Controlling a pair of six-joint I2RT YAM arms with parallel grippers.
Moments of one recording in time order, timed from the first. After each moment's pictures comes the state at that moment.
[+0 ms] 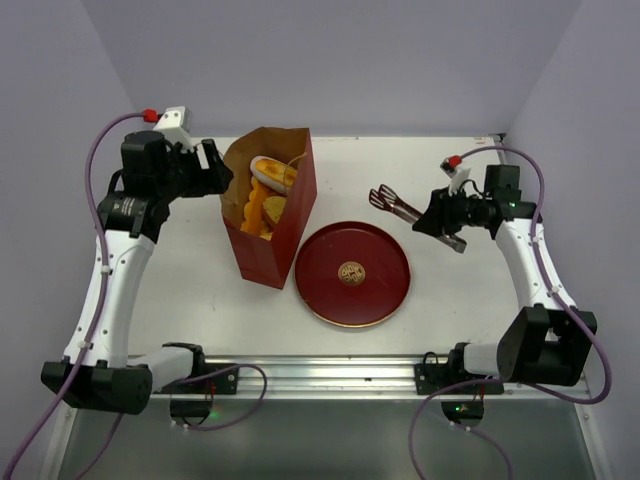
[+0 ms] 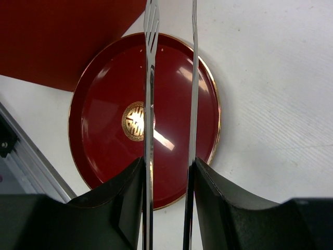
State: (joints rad) left arm -0.09 1.16 1.40 -0.69 0.18 -0.22; right arm -0.10 1.33 1.11 -0.70 -0.78 -0.24
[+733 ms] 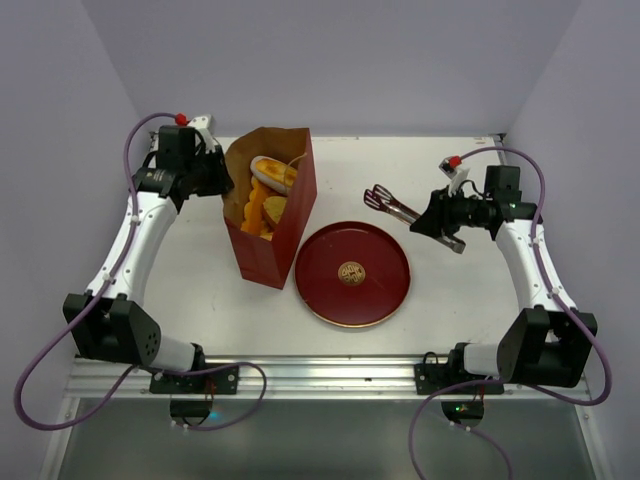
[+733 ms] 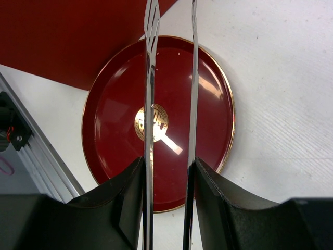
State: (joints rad) left arm -0.11 1.43 1.42 -0.71 0.13 -0.22; right arm -0.10 1.32 1.10 -0.70 -0.85 -0.26
